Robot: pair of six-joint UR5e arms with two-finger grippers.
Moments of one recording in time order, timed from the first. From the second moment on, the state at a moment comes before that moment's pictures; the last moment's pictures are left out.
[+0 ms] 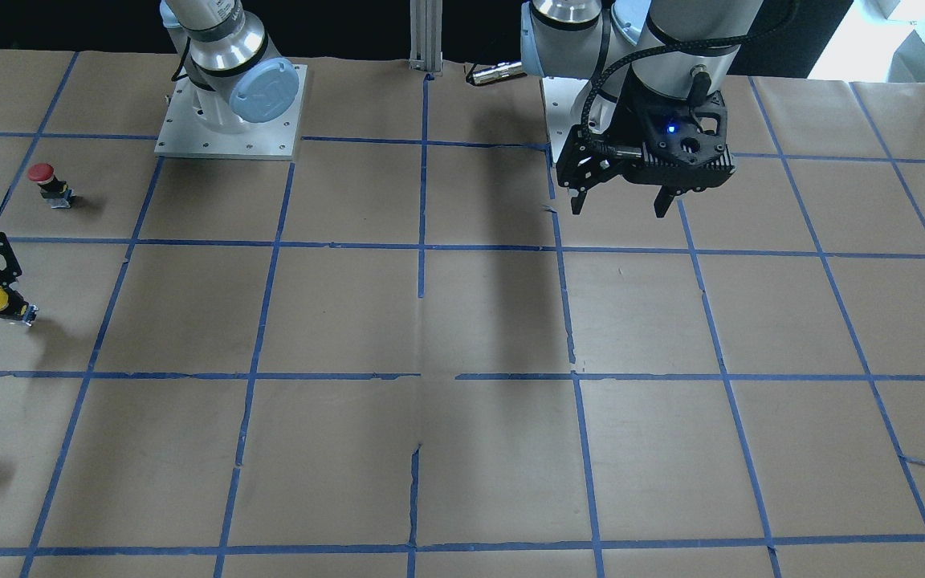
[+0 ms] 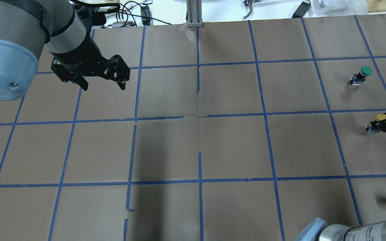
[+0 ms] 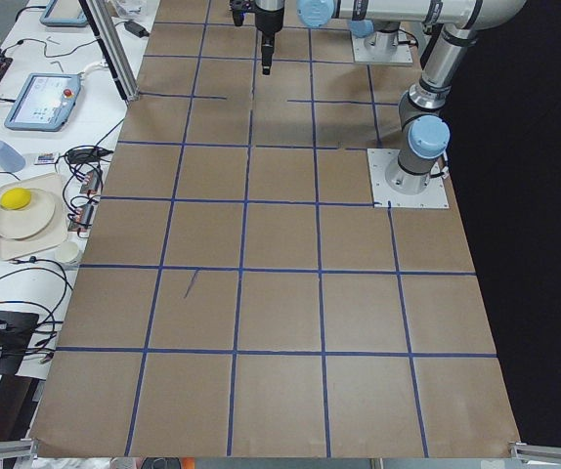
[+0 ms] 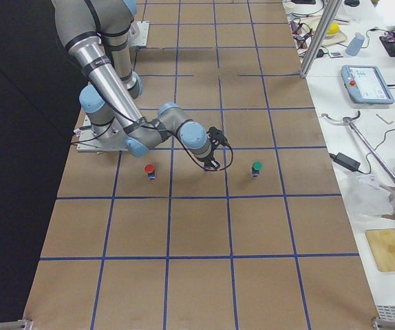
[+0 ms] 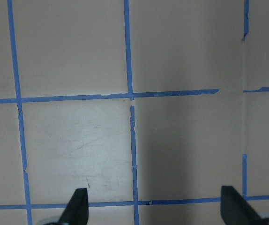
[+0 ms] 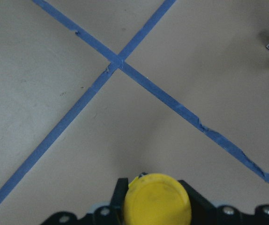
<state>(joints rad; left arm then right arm) -1.63 -1.55 -1.62 -1.49 1.58 -0.03 0.70 -1.35 2.08 -2.28 -1.23 -1.56</state>
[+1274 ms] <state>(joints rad) -1.63 -1.53 -1.64 -1.49 1.58 -0.03 0.66 -1.36 2.14 -2.38 -1.21 -1.53</state>
